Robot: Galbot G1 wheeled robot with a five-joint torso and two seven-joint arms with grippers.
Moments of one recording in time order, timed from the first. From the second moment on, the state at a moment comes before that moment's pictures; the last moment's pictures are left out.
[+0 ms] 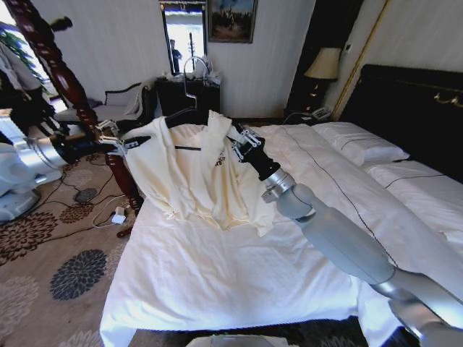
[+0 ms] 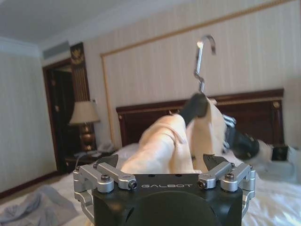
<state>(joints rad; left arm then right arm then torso) 0.51 -0.10 -0.19 -1.77 -1.43 0.12 0.82 -0.38 0.88 -0.20 1.91 -0.40 0.17 0.26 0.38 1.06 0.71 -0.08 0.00</state>
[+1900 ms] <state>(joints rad) 0.59 -0.08 -0.22 -1.87 -1.39 0.05 0.83 -0.33 0.90 -0.28 1.91 -0.38 0.16 0.24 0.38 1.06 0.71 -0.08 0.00</state>
